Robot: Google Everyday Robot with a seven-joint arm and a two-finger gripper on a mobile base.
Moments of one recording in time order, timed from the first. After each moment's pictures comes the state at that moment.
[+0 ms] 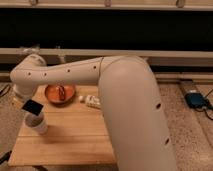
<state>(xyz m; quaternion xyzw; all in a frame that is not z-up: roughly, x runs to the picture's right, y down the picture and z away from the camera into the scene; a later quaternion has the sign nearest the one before) -0.406 0.060 0.688 -0.32 -0.21 0.23 0.89</state>
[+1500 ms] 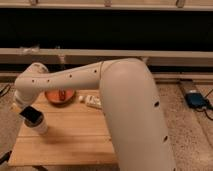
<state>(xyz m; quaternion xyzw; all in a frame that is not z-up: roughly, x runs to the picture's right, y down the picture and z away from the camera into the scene) -0.409 0.089 0.700 -0.35 -0.21 0.30 0.86</state>
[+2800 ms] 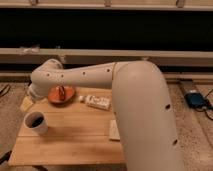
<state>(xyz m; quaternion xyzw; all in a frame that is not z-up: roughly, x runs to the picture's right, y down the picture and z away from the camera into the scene) -0.361 0.060 0.729 -0.35 -0.19 0.34 0.85</state>
